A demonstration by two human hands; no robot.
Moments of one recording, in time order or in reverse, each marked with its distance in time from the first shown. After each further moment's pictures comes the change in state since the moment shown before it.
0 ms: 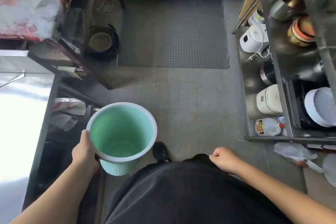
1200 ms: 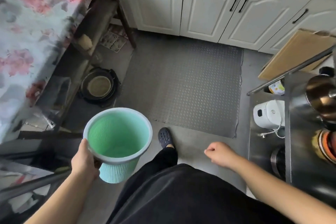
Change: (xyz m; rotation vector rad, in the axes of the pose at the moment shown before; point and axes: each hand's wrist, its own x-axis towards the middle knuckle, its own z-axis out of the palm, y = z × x) left_hand -0.001 0.305 0.395 -0.257 0.091 -0.091; right_hand 0.326 -0.126 -0.503 0.077 -0.053 -0.195
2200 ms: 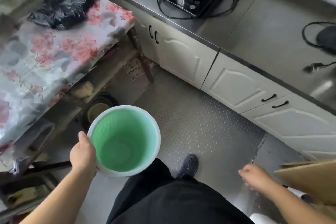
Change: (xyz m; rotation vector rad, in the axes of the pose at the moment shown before) left_hand -0.005 0.248 0.358 0.344 0.375 0.174; right_hand 0.302 -0.146 -0.461 -0.322 0.021 0.053
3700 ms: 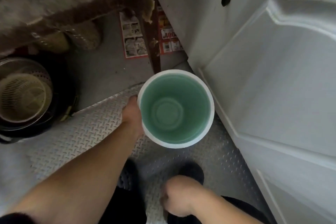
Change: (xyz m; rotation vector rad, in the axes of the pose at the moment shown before) left_hand 0.369 0.125 0.612 -0.913 -0.379 -0.541; right_hand 0.521 -0.416 0.095 -1.006 -0.623 -0.655
